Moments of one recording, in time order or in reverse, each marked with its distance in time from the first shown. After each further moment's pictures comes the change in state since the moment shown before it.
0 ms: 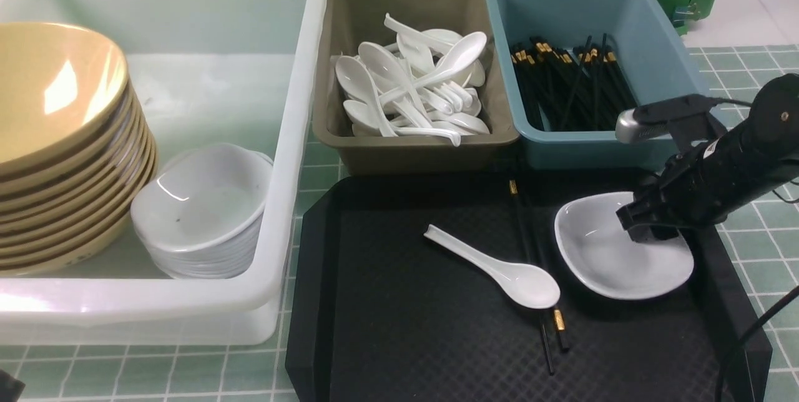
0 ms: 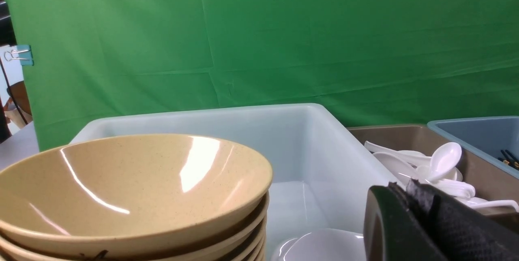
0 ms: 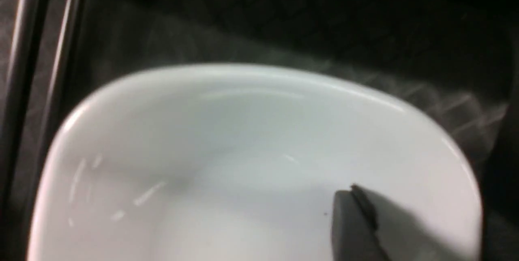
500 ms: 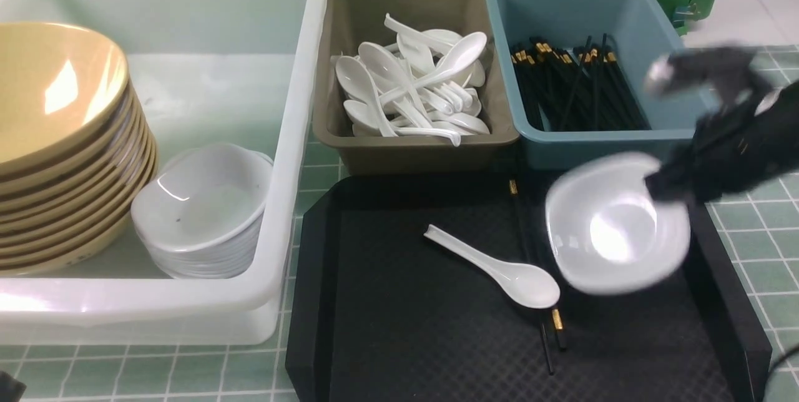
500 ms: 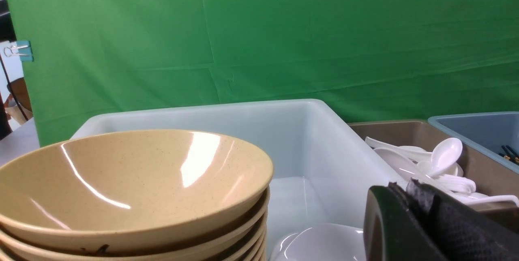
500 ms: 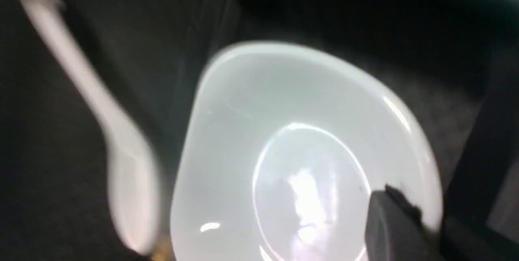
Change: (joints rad) right arm 0.034 -0.319 -0.041 0.124 0.161 -0.123; left arm 0.000 0.000 0.000 0.006 0.011 0.000
